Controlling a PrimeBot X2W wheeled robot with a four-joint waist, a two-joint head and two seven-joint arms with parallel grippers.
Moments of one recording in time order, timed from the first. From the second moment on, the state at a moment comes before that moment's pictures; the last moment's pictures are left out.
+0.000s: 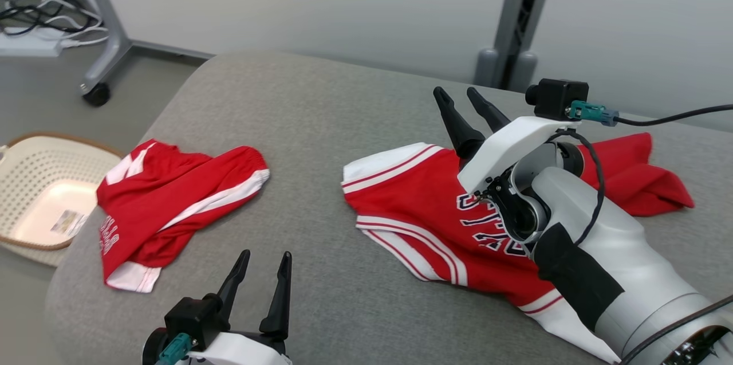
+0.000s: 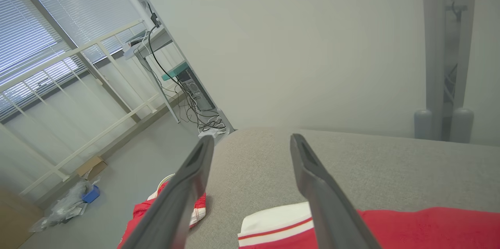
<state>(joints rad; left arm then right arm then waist) -0.03 0.05 -0.25 0.30 -0.34 -0.02 -0.26 -0.93 -0.05 0.87 0.99 1.15 0.13 -0.26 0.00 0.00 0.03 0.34</state>
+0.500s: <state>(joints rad) -0.04 0.05 -0.21 0.27 -0.35 -0.01 -0.26 -0.74 -0.17 0.46 0.79 0.66 0.13 -0.26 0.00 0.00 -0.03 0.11</state>
